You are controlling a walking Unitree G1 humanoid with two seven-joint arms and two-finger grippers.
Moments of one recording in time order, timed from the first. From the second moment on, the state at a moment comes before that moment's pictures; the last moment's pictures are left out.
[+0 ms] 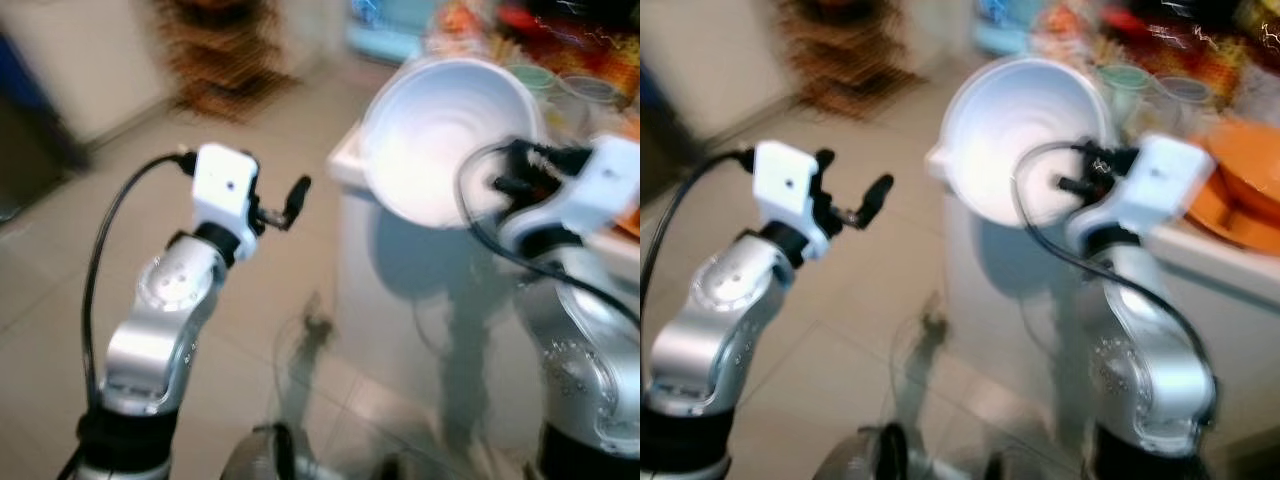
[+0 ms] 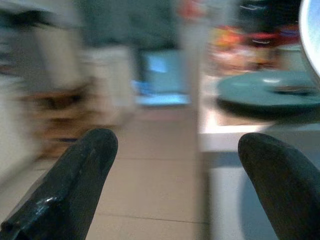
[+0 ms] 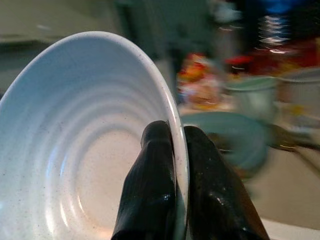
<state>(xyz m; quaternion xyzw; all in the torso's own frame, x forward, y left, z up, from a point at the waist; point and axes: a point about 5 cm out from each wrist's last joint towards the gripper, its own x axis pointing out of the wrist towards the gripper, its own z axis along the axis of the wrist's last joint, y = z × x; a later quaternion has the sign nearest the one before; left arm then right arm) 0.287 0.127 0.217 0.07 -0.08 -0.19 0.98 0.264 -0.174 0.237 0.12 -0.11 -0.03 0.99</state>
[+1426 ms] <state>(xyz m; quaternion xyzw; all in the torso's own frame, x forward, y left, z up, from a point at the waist) 0.287 0.120 0.199 0.09 -0.07 -0.17 0.98 0.268 -0.159 0.187 0.13 -0.03 0.03 0.99</state>
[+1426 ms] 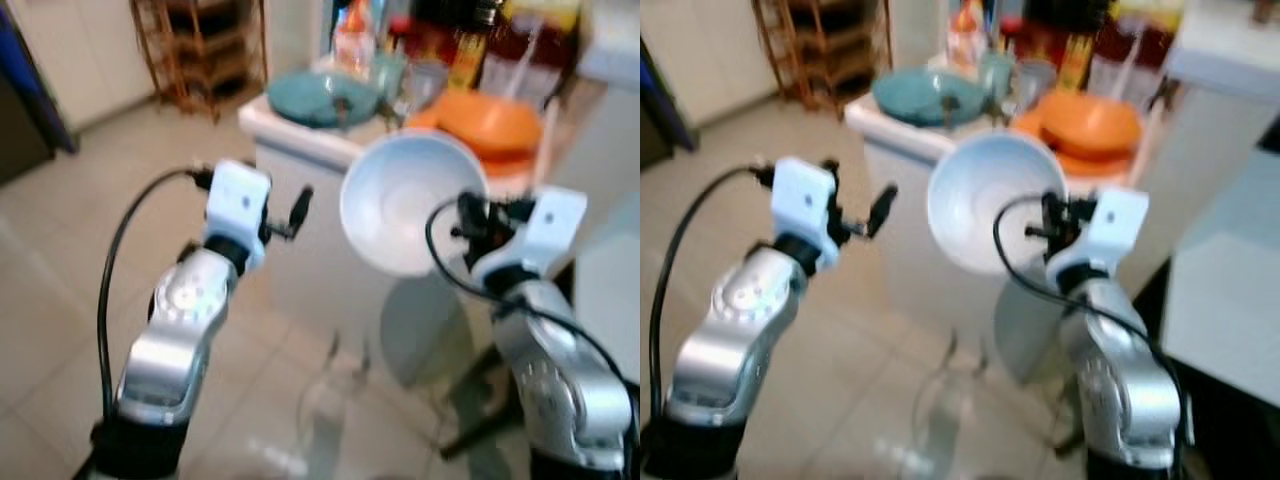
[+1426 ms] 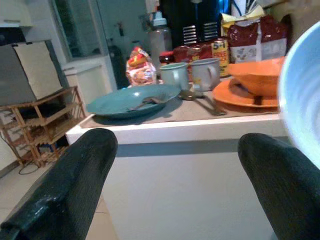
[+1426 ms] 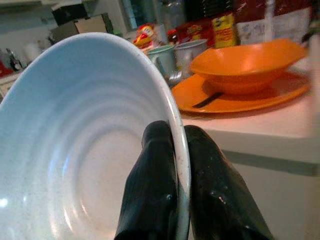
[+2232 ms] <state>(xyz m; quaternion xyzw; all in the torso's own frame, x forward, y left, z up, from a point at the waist) 0.286 0.110 0.200 0.08 -0.08 -0.18 0.98 0.265 -0.186 0.185 0.15 0.00 -0.03 0.99</state>
